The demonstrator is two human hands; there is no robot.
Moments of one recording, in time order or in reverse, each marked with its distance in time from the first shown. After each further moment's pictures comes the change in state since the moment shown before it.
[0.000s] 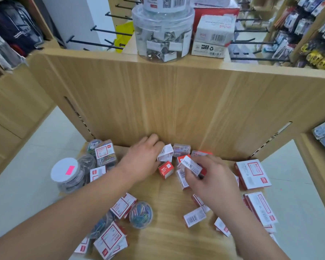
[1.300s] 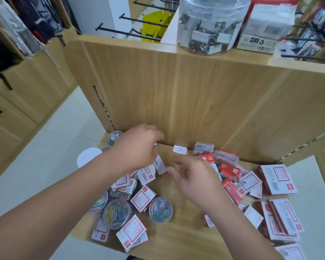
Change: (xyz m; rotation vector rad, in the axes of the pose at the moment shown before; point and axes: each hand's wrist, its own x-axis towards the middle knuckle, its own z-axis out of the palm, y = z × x) left_hand -0.029 -0.055 -0.049 -0.075 -0.040 -0.071; right_hand 0.012 -0.062 0.055 0.024 -0.237 -0.094
